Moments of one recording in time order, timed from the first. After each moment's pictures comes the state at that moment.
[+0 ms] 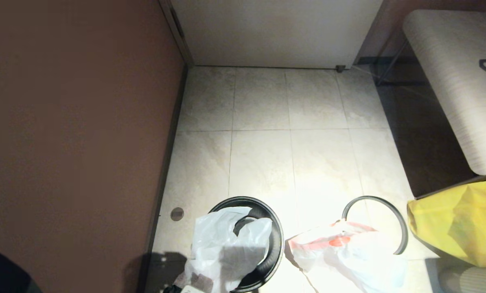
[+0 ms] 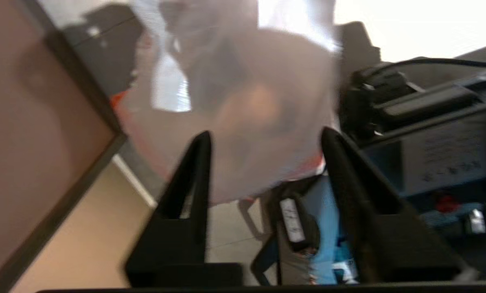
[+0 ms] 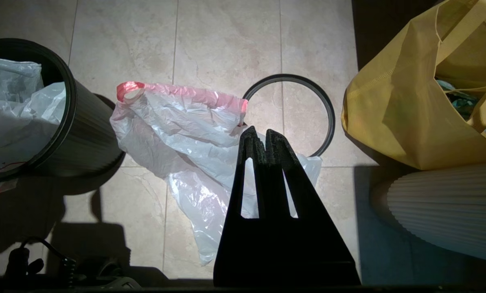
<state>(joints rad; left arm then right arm) -1.19 1.89 -0.19 -0.52 0.65 -0.65 0.01 0.00 -0.03 0.08 -0.01 0.00</state>
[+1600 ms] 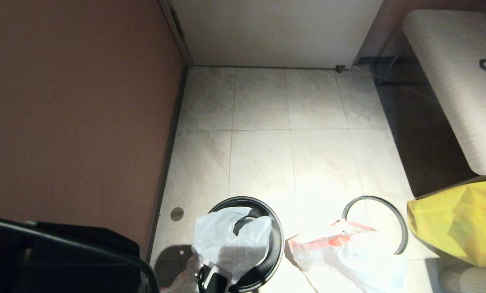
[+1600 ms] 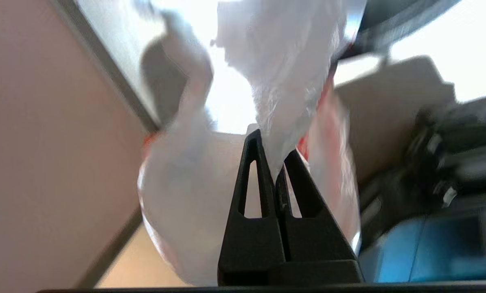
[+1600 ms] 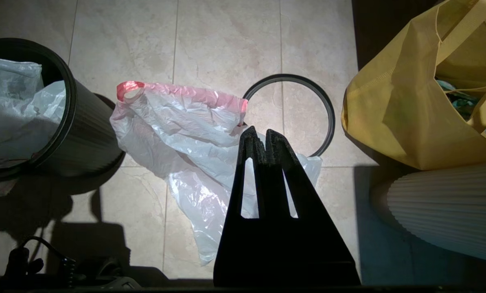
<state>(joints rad) -1.05 2.07 -0.37 -0.57 0.78 -0.40 0.01 0.00 -0.03 0.08 -0.01 0.00</state>
